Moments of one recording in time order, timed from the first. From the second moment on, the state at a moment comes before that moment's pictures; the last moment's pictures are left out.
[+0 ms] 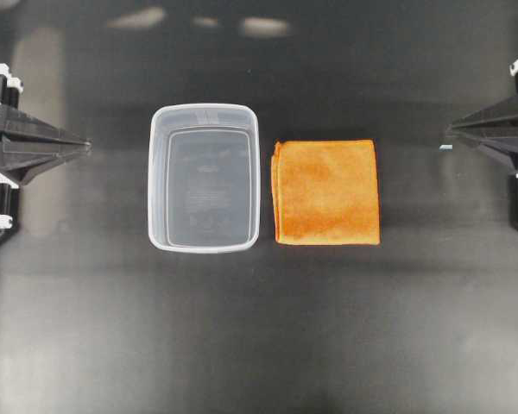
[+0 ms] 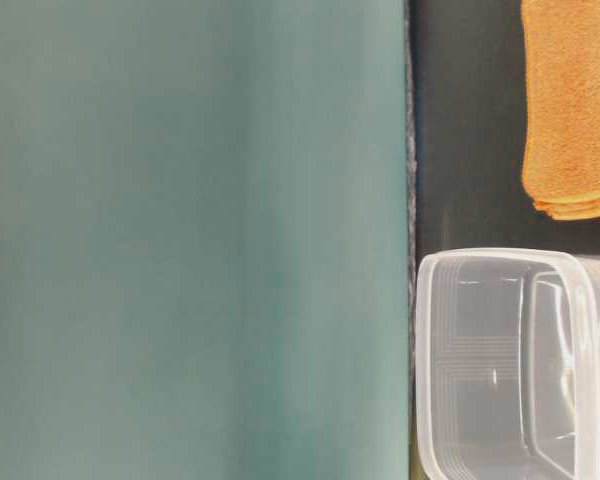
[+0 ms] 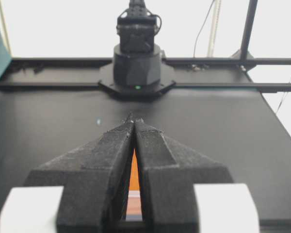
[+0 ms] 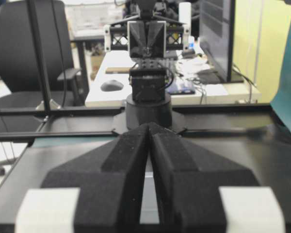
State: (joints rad) left arm 0.00 -0.96 1.17 0.00 -0.29 0.00; right arm 0.00 -0.97 1.18 0.00 -0.29 0.00
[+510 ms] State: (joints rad) left arm -0.01 -0.71 0.92 0.04 0.01 -0.07; right arm 0.00 -0.98 1.18 0.02 -0.24 0.12
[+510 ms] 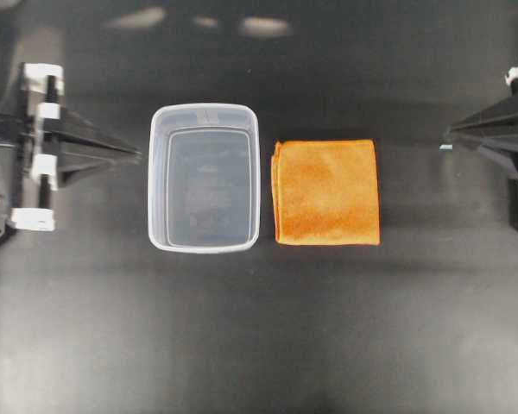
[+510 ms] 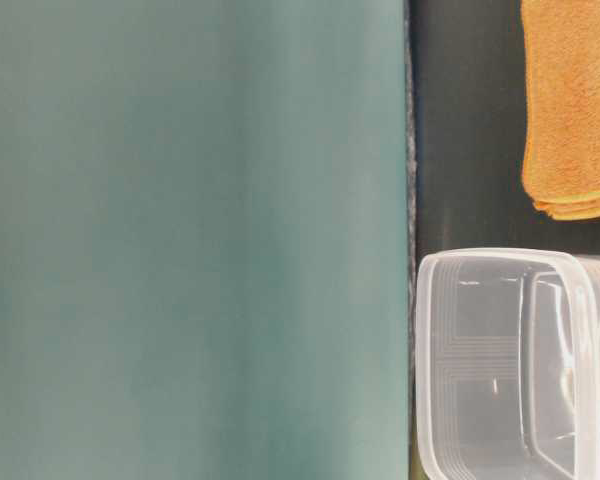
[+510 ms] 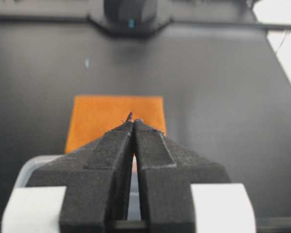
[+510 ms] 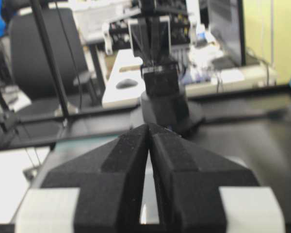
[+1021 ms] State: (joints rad) left arm -0.01 -0.39 0.68 0.04 0.14 -0.08; right arm -0.01 -1.05 1.18 0.02 -0.06 0.12
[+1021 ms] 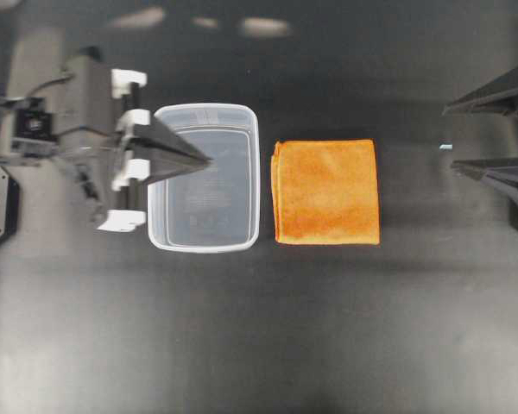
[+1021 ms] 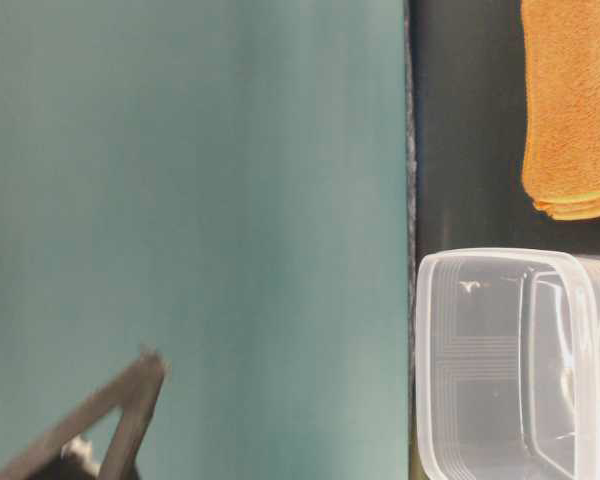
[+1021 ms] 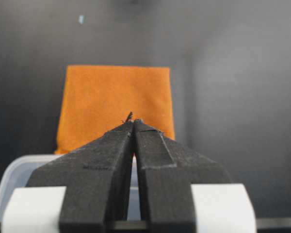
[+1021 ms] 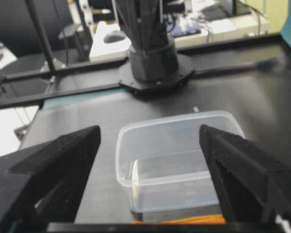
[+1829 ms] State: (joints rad) left arm 0.02 0.34 -0.04 0.04 0.75 0.09; right arm -0.01 -1.13 1.18 0.02 -0.02 0.13
